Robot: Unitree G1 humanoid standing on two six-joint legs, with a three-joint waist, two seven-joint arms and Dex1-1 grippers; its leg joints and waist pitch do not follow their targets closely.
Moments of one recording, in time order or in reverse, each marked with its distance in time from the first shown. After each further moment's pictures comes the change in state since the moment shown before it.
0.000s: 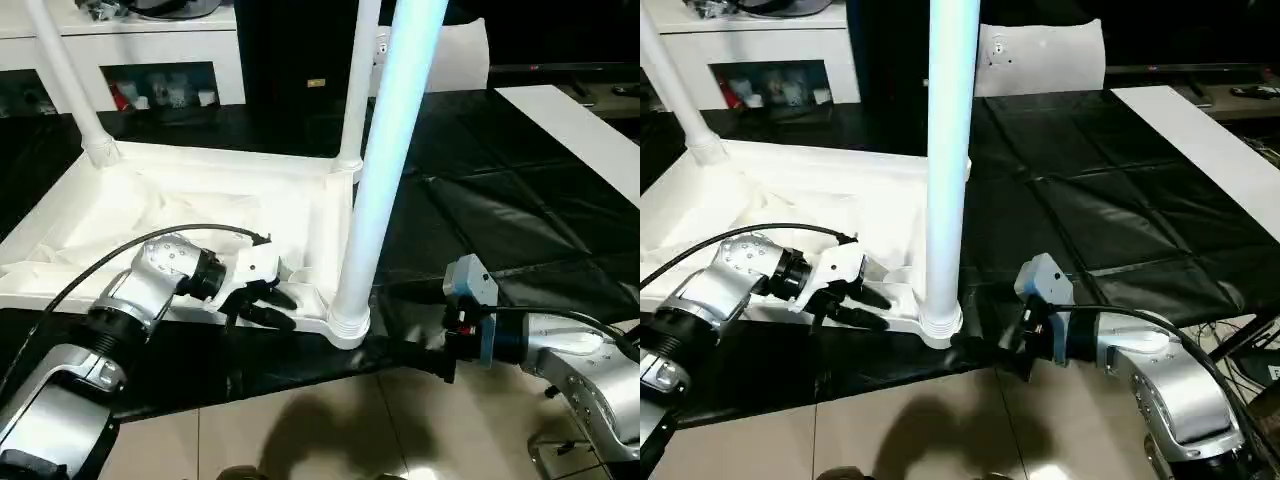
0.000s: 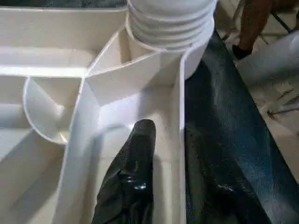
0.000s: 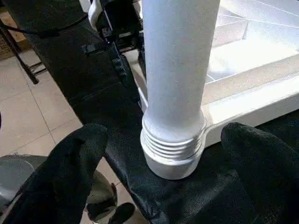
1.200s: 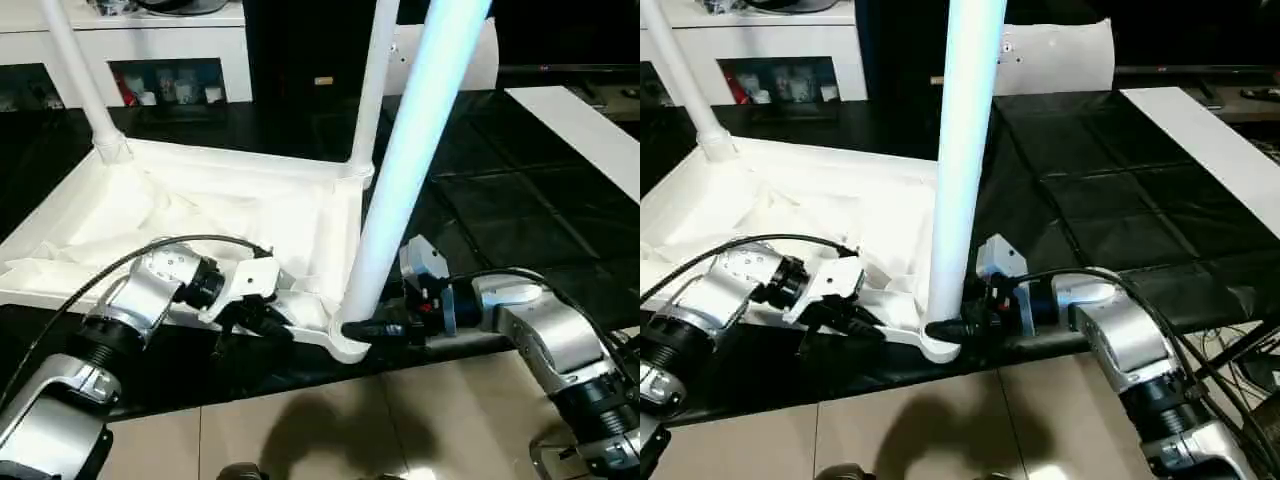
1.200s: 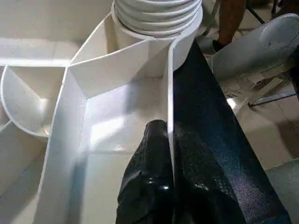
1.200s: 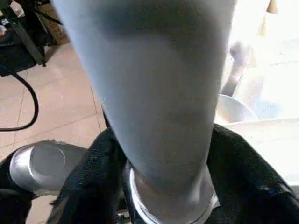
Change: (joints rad) left arm 0.051 0.016 0.005 -0.108 0.010 0.029 -0.083; right arm -0.292 0.069 0.156 0.352 -0.042 -0.104 0.248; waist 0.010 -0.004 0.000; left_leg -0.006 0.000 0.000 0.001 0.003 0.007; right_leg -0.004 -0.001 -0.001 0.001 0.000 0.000
